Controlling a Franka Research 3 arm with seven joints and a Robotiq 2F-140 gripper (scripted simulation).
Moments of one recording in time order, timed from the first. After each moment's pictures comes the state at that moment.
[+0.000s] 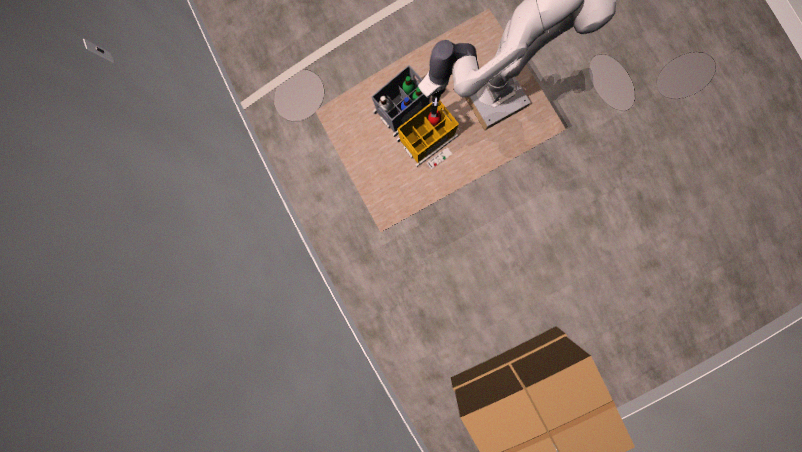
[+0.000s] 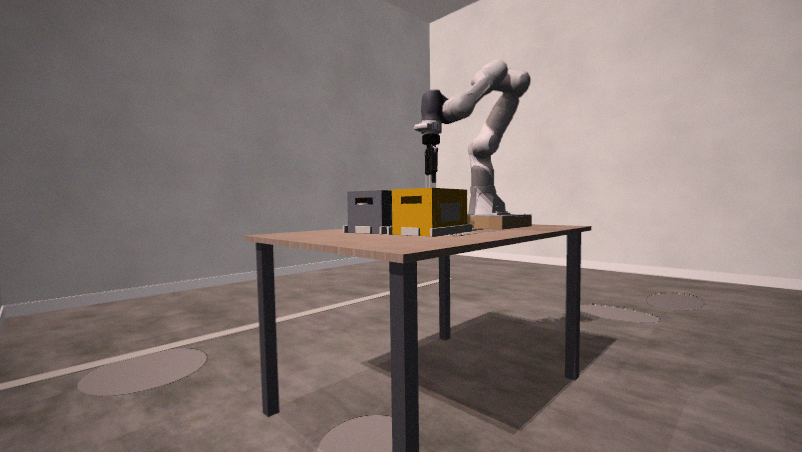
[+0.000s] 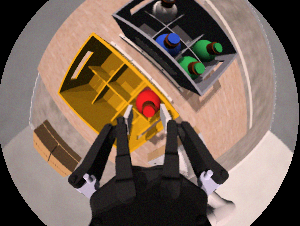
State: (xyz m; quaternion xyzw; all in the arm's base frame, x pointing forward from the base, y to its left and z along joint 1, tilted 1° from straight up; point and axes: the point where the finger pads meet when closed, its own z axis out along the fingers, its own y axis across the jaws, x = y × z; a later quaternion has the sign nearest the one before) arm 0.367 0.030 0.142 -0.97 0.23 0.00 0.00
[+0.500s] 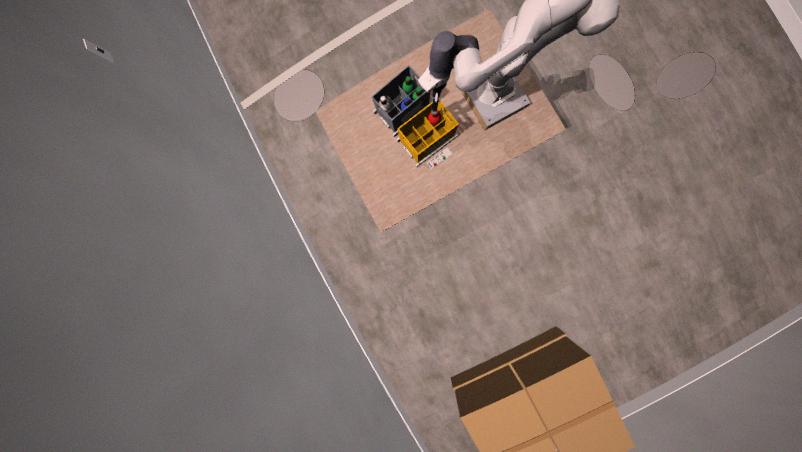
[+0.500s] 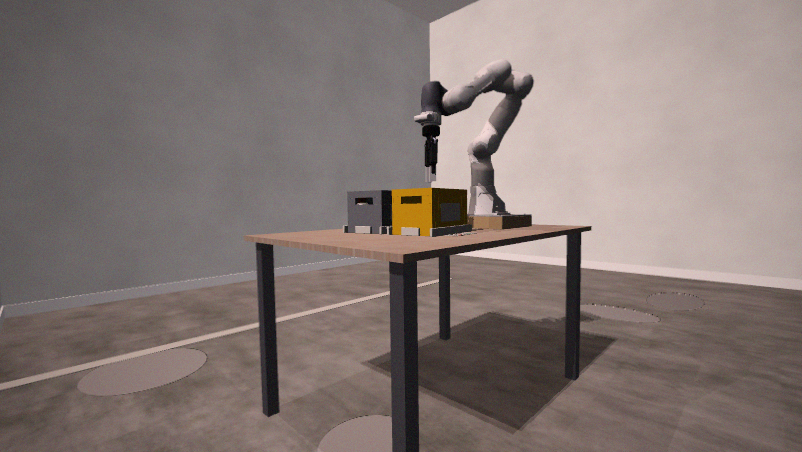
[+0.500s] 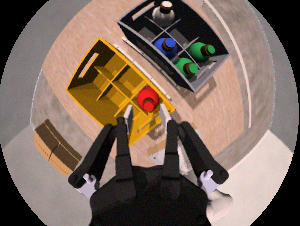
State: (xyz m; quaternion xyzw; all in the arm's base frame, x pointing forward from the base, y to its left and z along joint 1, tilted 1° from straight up) arm 0.367 0.030 0.176 -0.97 0.23 0.00 0.00
